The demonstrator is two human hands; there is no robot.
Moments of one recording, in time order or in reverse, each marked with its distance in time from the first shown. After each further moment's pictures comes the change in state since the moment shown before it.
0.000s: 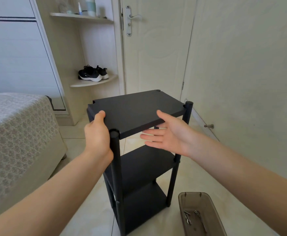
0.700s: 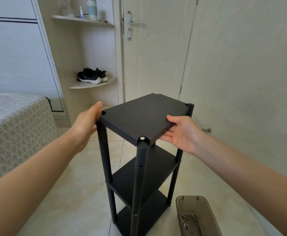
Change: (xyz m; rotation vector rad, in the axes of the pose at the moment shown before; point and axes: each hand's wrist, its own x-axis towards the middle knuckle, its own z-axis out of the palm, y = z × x) left_hand 0.060 0.030 -0.032 0.543 -0.321 0.111; right_hand -0.001 -0.012 -0.012 0.087 -0.008 -0.169
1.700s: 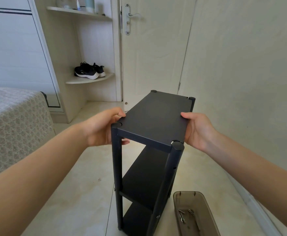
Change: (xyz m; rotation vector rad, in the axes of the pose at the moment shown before) left_hand -0.011 0.012 0.027 -0.121 -0.530 -0.373; right_hand -0.012 -0.011 -0.025 -0.034 0.094 -0.056
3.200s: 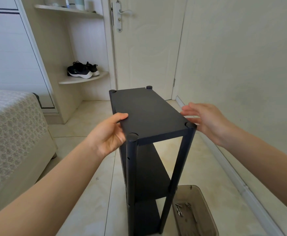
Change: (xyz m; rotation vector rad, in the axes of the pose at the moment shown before) left_hand -0.003 -0.023 0.055 -0.577 -0.009 0.187; right_hand -0.023 -0.026 -0.031 -0.569 0.270 -0.219
